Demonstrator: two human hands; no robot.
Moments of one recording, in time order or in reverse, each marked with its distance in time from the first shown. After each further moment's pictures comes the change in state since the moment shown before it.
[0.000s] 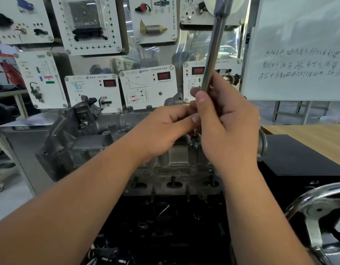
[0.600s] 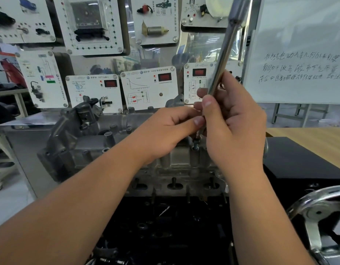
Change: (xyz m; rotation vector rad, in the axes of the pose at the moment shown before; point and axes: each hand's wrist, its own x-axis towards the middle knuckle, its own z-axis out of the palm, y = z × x) left_hand -0.002 0.002 0.000 0.040 0.001 0.027; right_hand 0.000 0.002 -0.004 0.020 0.008 -0.012
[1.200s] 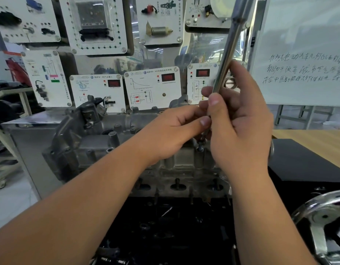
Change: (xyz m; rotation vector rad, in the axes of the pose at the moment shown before) left_hand 0.000 0.002 0.000 -0.004 -0.024 0.009; right_hand -0.002 0.000 0.005 0.060 0.035 -0.009
